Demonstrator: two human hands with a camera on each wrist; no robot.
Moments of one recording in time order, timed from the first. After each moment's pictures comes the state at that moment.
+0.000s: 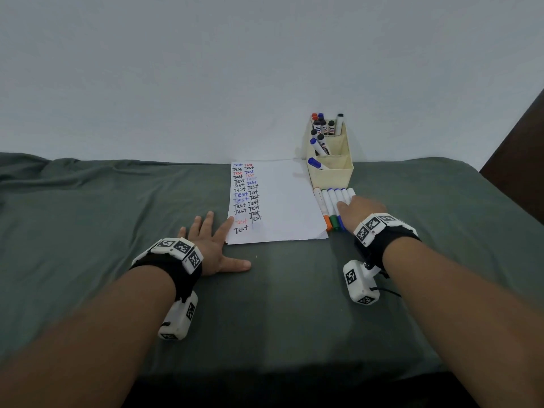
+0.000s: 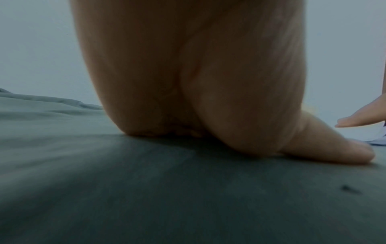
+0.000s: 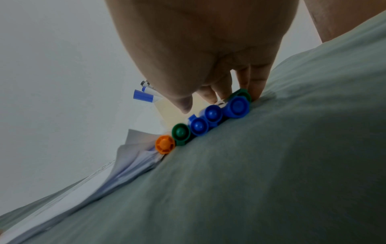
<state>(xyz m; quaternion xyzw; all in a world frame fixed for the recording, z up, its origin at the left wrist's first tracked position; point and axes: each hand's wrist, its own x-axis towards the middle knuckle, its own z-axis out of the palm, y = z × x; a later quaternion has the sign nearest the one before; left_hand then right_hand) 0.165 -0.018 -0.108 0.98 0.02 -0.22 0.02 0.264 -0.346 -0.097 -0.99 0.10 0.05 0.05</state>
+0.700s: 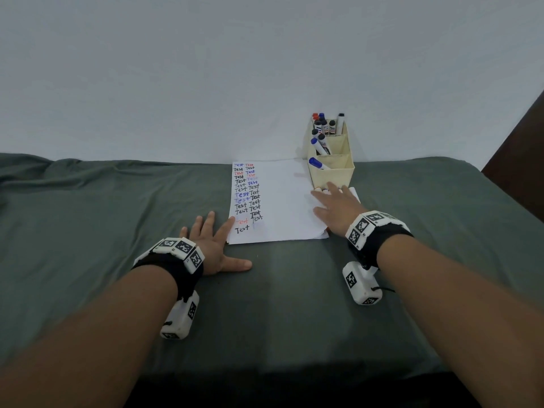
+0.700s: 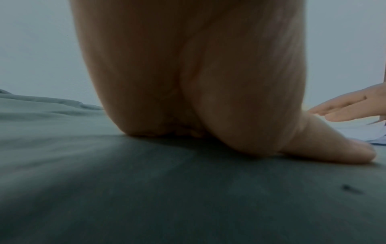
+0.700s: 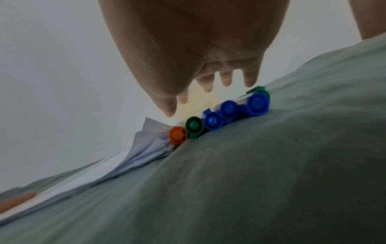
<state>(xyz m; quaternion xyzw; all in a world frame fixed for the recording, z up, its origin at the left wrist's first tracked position) 0.164 -0.019 -0.107 0.98 0.02 -0.21 0.02 0.255 -0.322 -0.093 -0.99 -0.11 0.06 0.06</state>
